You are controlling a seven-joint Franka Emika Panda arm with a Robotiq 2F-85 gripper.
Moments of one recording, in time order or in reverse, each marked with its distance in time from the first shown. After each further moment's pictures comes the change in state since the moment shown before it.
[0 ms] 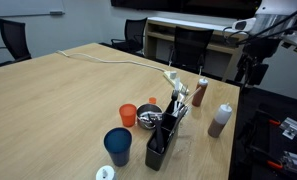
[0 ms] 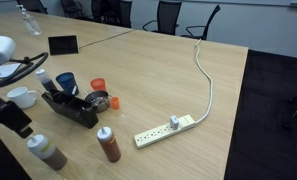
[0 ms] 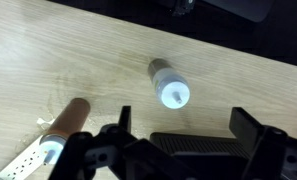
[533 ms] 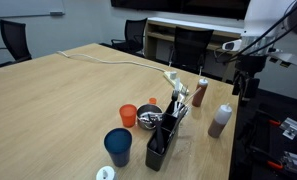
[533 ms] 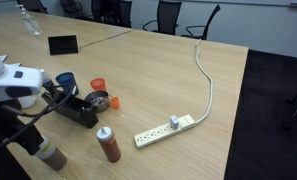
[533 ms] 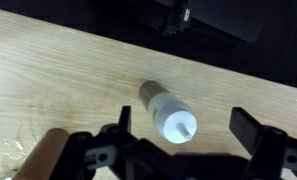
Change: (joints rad) arm 0.000 0.162 -0.047 -0.002 0.106 0.041 -0.148
